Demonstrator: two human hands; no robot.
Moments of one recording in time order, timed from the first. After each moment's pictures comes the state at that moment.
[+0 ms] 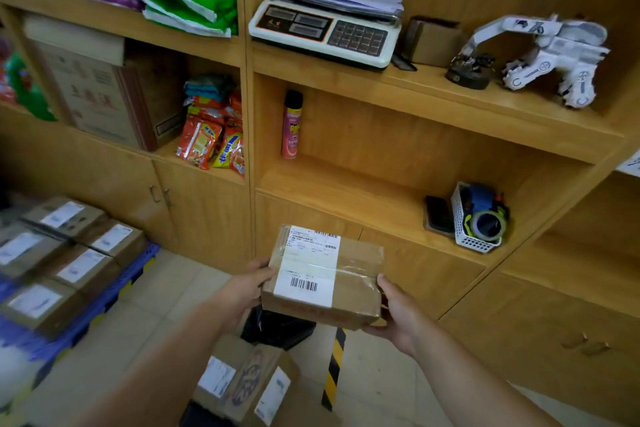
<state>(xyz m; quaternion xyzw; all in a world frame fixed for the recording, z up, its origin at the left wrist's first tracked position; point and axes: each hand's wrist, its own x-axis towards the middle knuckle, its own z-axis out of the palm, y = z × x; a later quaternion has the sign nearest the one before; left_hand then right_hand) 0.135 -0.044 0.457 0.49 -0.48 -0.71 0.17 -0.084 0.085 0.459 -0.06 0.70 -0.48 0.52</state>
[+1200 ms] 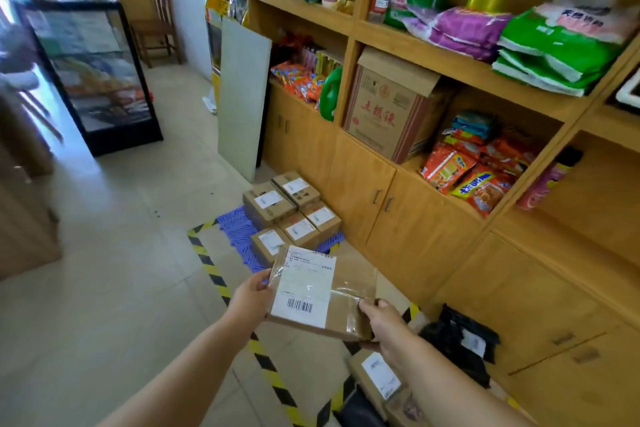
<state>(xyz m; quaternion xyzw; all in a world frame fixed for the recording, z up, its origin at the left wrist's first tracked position) 0.694 -0.031 0.439 0.67 -0.28 -0.57 0.38 0.467 -0.040 0.416 -0.31 0.72 -0.24 0.57</state>
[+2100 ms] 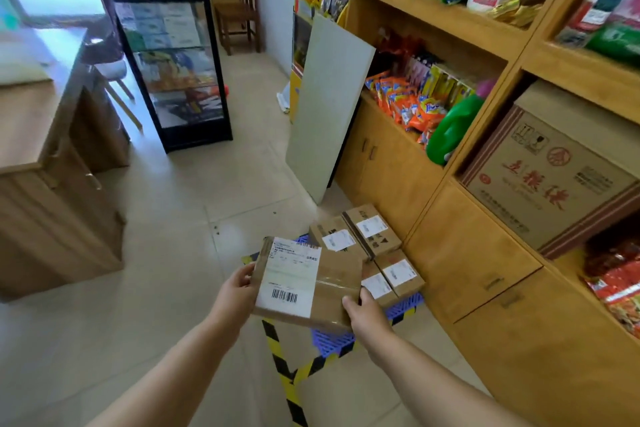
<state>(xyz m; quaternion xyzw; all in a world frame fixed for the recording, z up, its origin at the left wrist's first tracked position) 0.970 -0.349 0.419 0.71 -0.19 -0.50 0.46 0.764 -0.414 0.395 -0.52 0.64 -0.13 0.55</state>
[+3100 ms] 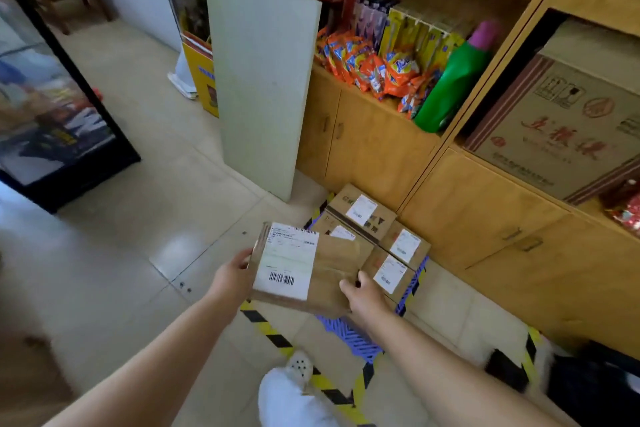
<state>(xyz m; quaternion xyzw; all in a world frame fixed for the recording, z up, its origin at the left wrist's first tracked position) 1.228 -0.679 0.338 0.71 -0.35 -0.57 0.24 1.002 -0.632 0.353 -0.32 0.77 -0.18 0.52</state>
